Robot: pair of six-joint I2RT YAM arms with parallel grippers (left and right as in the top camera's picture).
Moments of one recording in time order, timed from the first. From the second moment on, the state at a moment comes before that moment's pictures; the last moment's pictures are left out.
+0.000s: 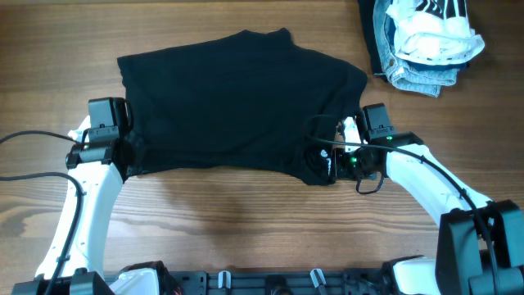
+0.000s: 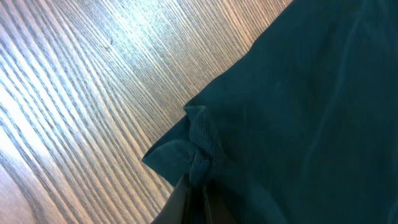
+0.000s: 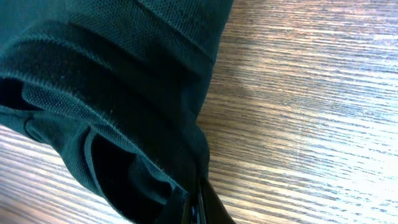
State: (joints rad) left arm 0.13 1.33 0.87 -0.71 -0.20 -0.84; right arm 0.19 1.55 0.78 -0.61 -0.30 0.20
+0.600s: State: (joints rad) left arm 0.15 1.12 0.95 -0.90 -0.19 -0.78; right arm 0.09 1.31 1.00 -0.98 -0.26 0.24
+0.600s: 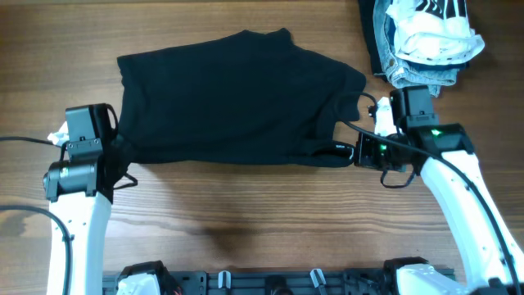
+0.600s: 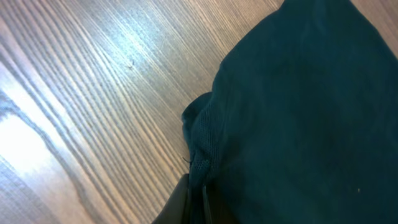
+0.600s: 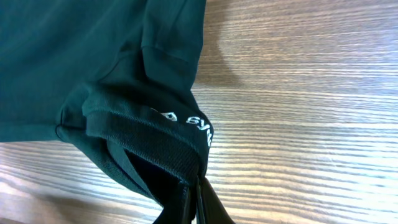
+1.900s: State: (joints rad) left arm 0.15 1.12 0.98 -1.05 -0.08 -0.69; right arm 0.38 1.56 1.10 -0.95 -0.29 0.13
